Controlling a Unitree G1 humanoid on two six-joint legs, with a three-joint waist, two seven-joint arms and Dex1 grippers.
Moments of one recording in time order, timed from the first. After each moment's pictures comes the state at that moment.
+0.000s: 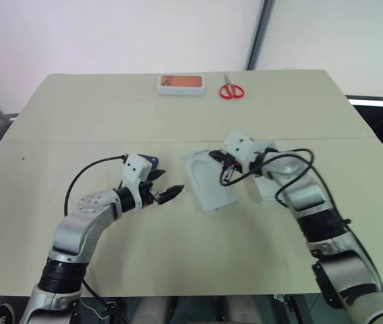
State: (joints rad) left arm -0.25 0.45 -0.03 -0.25 -0.43 0.65 -0.63; right arm -0.61 -0.52 0.19 0.10 -0.04 0.28 0.84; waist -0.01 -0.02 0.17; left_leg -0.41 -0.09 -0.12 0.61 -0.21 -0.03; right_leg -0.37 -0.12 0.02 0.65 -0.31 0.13
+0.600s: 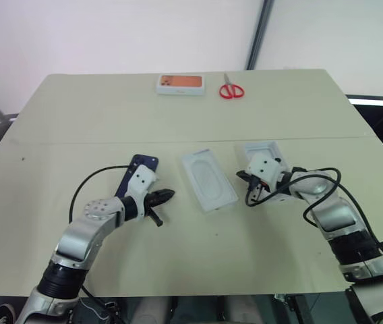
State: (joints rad) left arm -0.23 0.47 -0.15 -0.24 -0.34 0.65 -0.64; right arm -0.43 -0.65 0.18 0.04 -0.05 0.26 0.85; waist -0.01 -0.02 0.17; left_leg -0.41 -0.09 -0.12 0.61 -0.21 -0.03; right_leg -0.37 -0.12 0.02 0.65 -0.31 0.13
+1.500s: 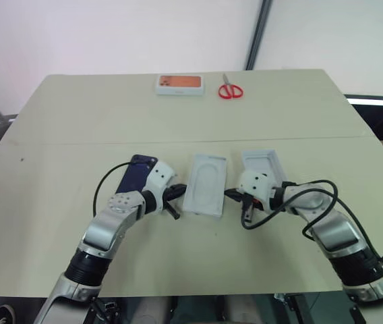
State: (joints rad) left arm -0.32 0.36 -0.21 -0.16 -0.25 0.65 -0.57; right arm -0.35 -0.65 0.22 -0.15 0.01 0.37 0.90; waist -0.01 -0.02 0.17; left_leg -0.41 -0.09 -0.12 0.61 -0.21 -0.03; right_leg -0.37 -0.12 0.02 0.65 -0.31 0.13
